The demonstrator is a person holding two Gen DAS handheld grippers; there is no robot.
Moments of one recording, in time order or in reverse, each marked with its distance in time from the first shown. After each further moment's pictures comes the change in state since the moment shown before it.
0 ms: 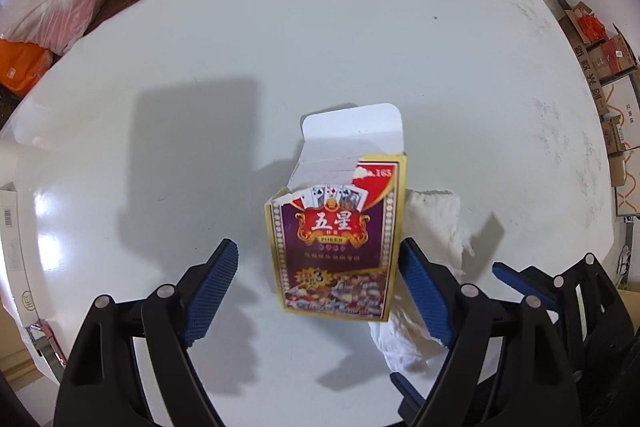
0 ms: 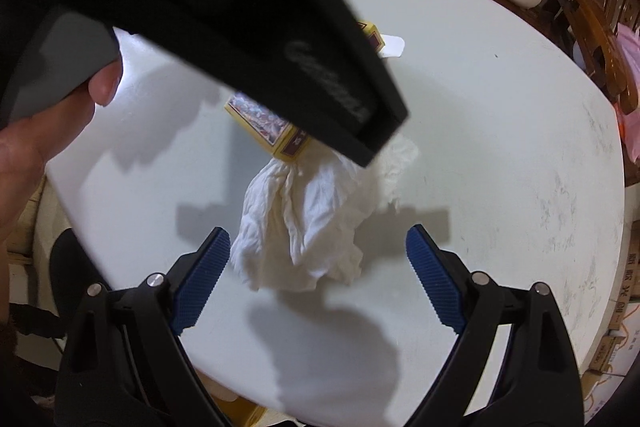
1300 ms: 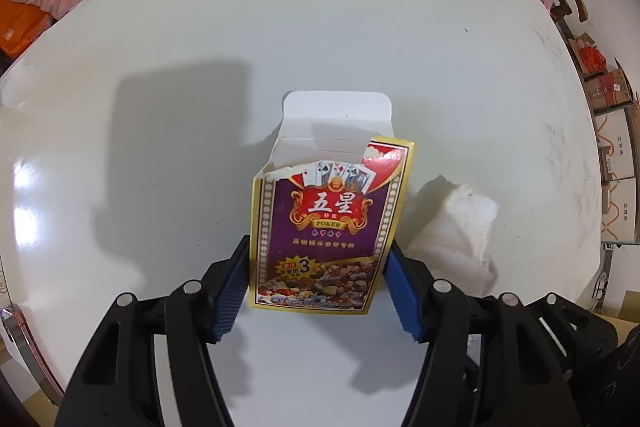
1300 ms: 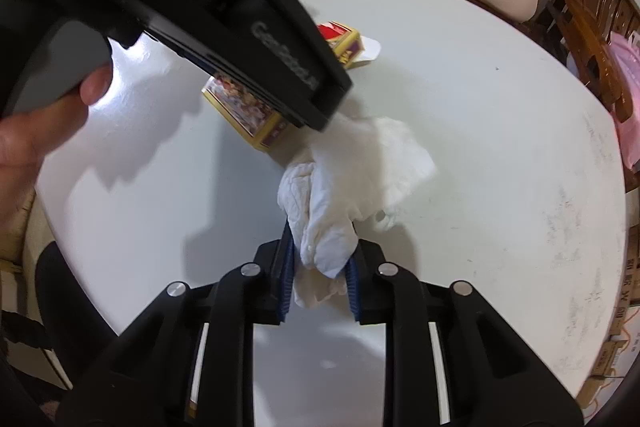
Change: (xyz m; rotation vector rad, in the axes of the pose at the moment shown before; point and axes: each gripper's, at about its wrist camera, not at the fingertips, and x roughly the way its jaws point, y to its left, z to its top) left arm 0.020 0.048 -0.012 -0.099 -0.010 -0.077; right arm 0.003 0.007 -0.017 -0.002 -0.085 -0.046
